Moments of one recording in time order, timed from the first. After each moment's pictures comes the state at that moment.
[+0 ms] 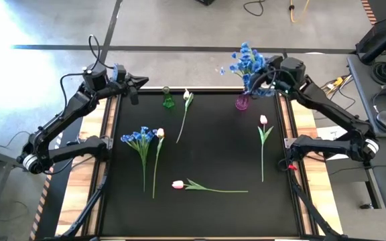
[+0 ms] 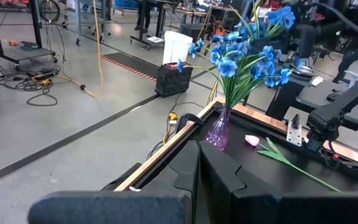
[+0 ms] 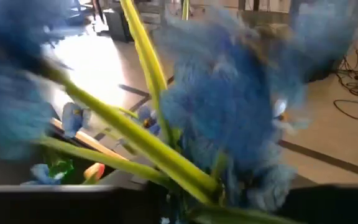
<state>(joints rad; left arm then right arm) 0.95 0.89 0.84 -0.14 0.46 -0.09 -0.83 1.05 1.01 -0.26 0.10 0.13</state>
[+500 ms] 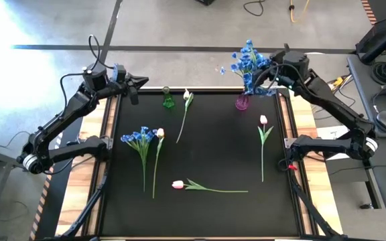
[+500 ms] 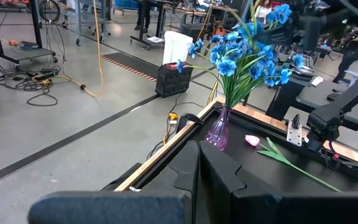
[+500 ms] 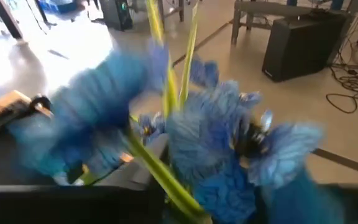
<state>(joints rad) 0.95 0.89 0.84 -0.14 0.46 -0.09 -0.83 1.08 1.14 -0.42 0.11 0.11</state>
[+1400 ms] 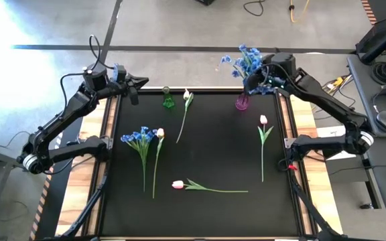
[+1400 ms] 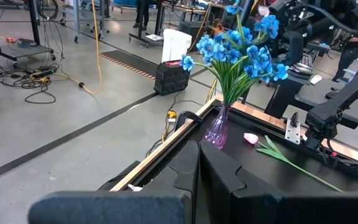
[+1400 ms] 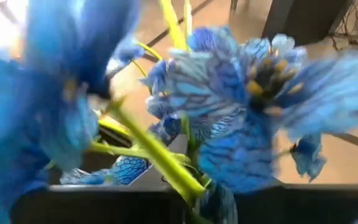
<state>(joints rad) 0.95 0.89 0.84 -0.15 0.46 -0.09 -0.83 1.15 1.12 -0.46 0.11 0.11</state>
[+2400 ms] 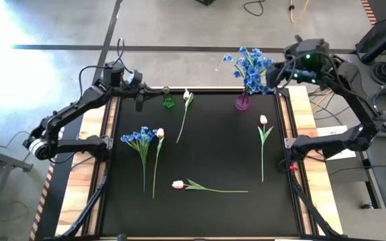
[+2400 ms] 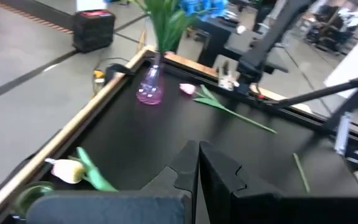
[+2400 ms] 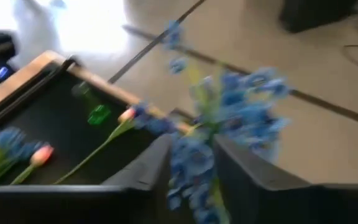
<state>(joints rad) 0.95 1.10 0.84 -0.17 0.81 0.04 -0.65 1.20 1.75 -1.16 0.15 0.25</state>
